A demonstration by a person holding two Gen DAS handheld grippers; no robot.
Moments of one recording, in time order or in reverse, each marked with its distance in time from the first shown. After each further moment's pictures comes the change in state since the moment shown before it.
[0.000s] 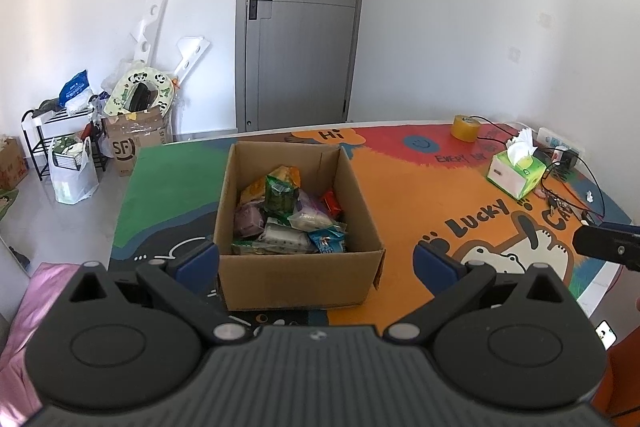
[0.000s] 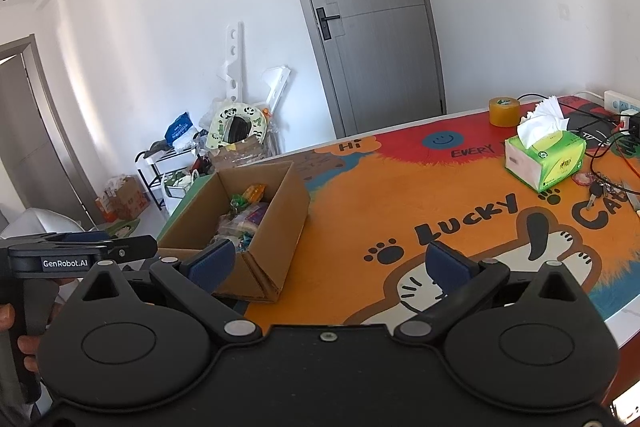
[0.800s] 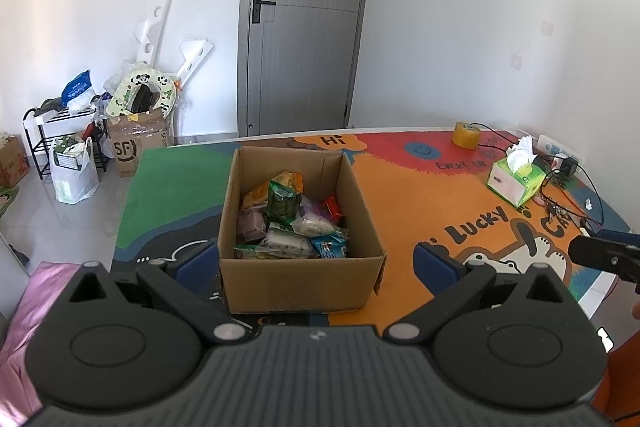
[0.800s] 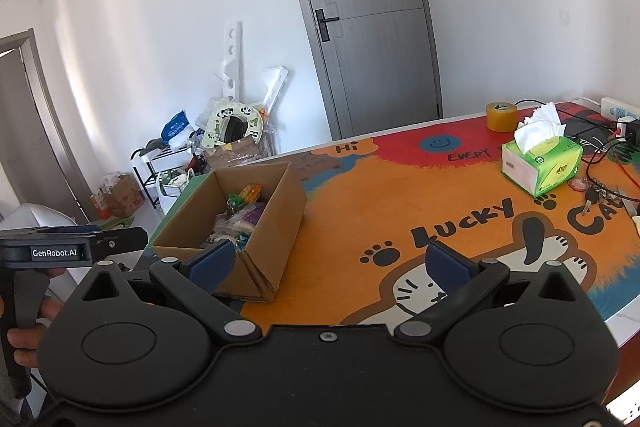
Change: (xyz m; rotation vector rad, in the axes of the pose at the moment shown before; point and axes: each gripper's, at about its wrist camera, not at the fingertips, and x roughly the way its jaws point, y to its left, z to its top) left arm -0.005 0.002 0.004 -0.014 -0.015 0.000; right arm -0.001 0.002 0.000 -0.018 -0.003 -0.016
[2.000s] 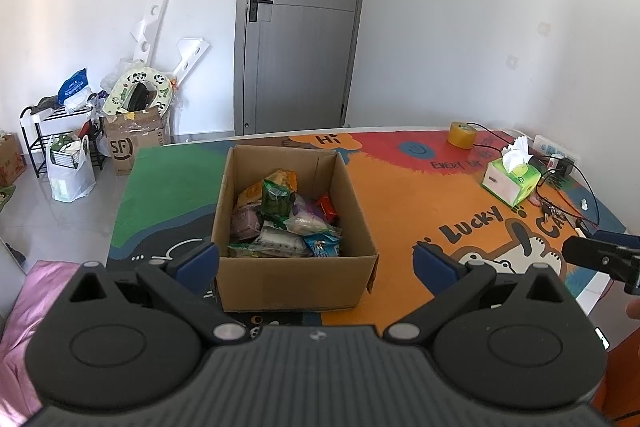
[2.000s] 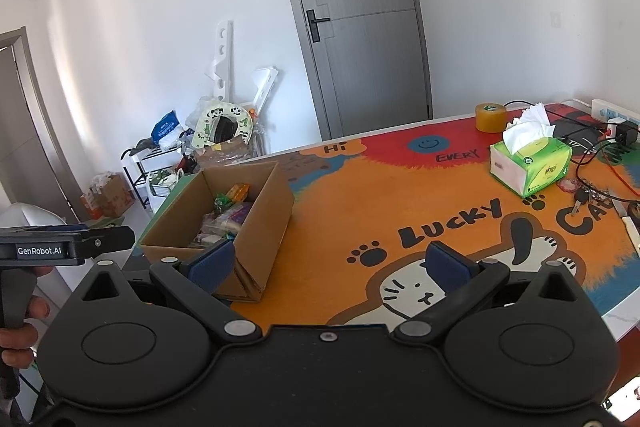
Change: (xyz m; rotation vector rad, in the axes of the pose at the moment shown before) left arm -0.001 -0.003 -0.003 -0.004 0.005 -0.011; right arm -0.001 -0.003 0.001 -0.005 -0.002 -0.033
